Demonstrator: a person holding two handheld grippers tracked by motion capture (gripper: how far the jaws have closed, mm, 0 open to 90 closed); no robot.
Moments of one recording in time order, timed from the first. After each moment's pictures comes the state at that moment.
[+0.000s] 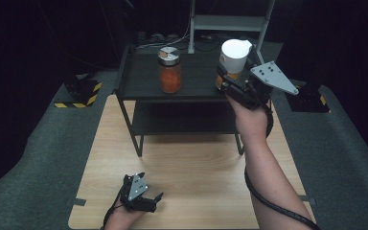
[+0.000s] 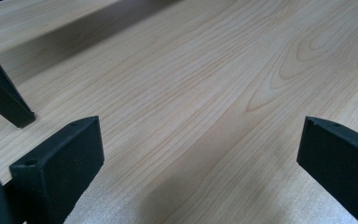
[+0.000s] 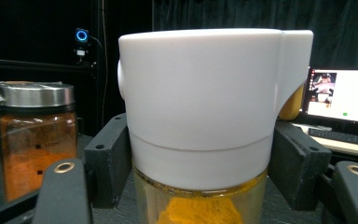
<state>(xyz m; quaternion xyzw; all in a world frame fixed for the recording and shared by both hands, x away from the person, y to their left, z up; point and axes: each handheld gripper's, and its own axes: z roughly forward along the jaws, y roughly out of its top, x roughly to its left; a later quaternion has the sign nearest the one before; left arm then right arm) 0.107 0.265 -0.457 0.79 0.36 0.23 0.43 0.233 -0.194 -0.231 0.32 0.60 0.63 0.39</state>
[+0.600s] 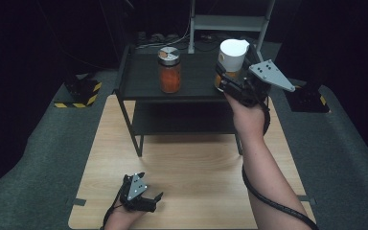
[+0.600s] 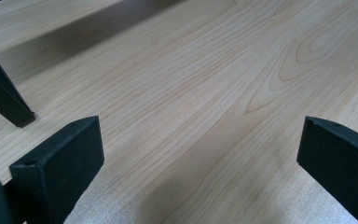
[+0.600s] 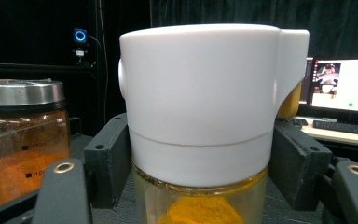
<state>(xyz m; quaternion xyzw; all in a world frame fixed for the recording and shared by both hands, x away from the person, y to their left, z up) 0.107 0.267 -0.458 0.79 0.37 0.23 0.43 0.243 -0.193 -0.234 0.33 0.59 0.63 0.38</state>
